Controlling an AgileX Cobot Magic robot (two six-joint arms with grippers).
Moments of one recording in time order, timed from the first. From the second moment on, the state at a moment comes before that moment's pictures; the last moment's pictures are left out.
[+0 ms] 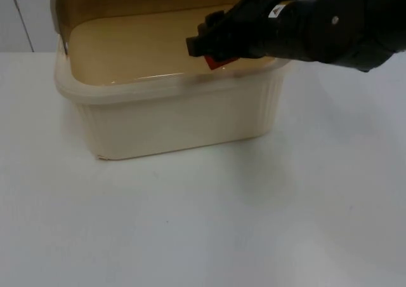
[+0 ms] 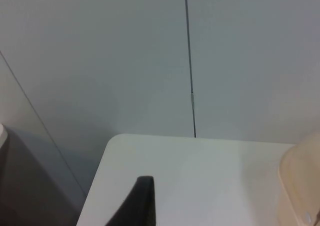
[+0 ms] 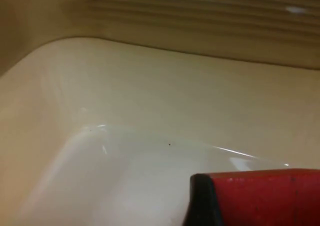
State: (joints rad) right arm 0.65 2.08 -1.30 0.42 -0.38 -0.41; left arm 0.03 1.10 -1.30 0.22 0.70 -0.16
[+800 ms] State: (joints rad) right arm 0.64 2.09 -1.33 0.45 -0.41 -0.42; left arm 0.03 1.10 -1.30 0.23 0.72 -0.16
